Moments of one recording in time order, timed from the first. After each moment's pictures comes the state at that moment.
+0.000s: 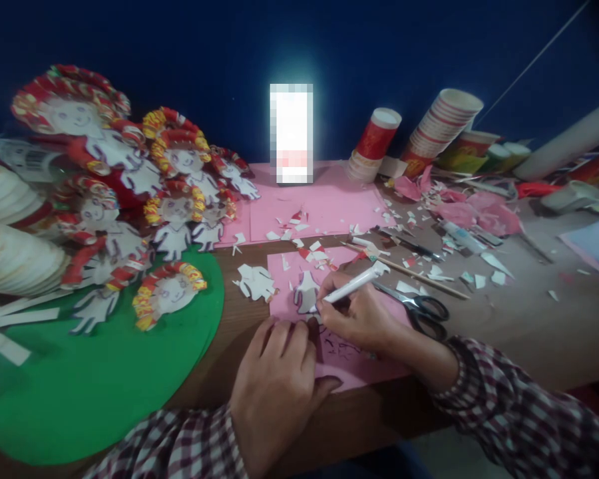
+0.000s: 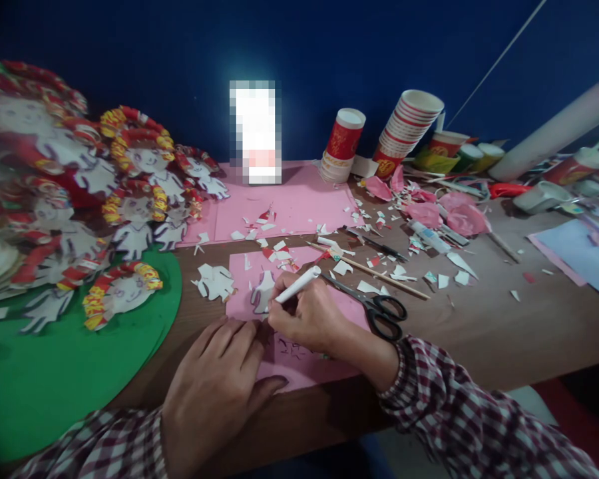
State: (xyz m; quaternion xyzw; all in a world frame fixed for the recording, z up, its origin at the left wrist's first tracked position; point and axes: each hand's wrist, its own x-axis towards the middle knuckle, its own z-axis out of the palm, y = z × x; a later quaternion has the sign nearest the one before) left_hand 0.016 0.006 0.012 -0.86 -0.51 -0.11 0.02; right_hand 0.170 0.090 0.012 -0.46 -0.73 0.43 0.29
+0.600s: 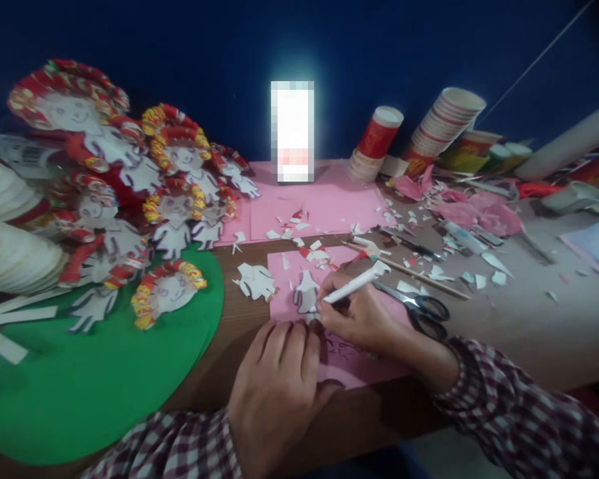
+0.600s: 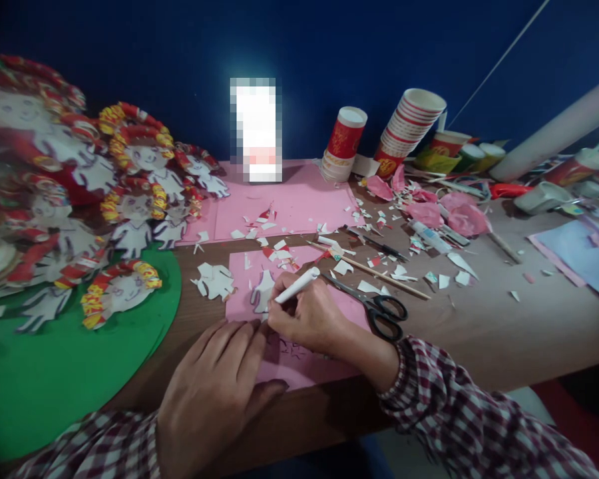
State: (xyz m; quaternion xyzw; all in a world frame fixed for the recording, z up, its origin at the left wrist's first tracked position) left_hand 0.016 0.001 0.011 -0.85 -0.51 -0.12 0.04; right_hand 0.172 0.090 0.009 -0.45 -0.73 0.42 0.28
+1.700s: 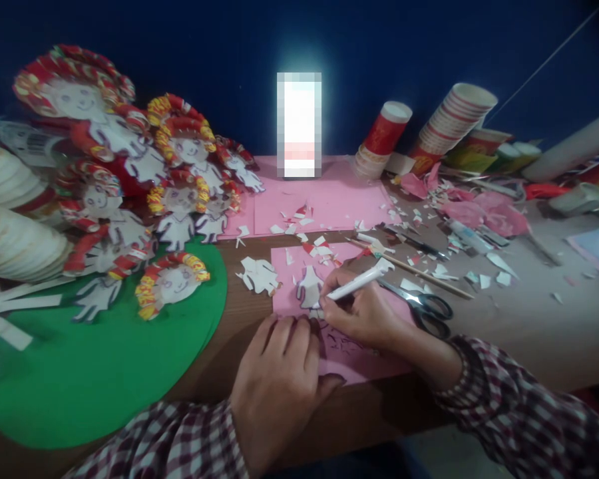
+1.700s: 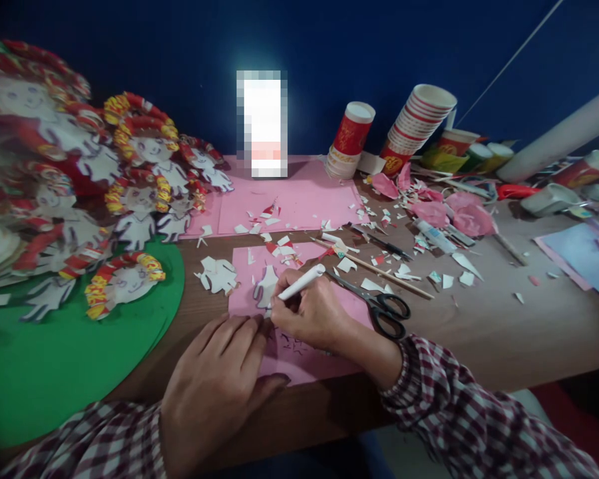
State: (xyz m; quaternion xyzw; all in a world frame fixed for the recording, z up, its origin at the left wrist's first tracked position) left_hand 0.015 0.003 0.011 -0.85 -0.50 -0.13 0.04; right_hand 0.170 0.089 0.011 -0.45 -0.73 0.43 0.28
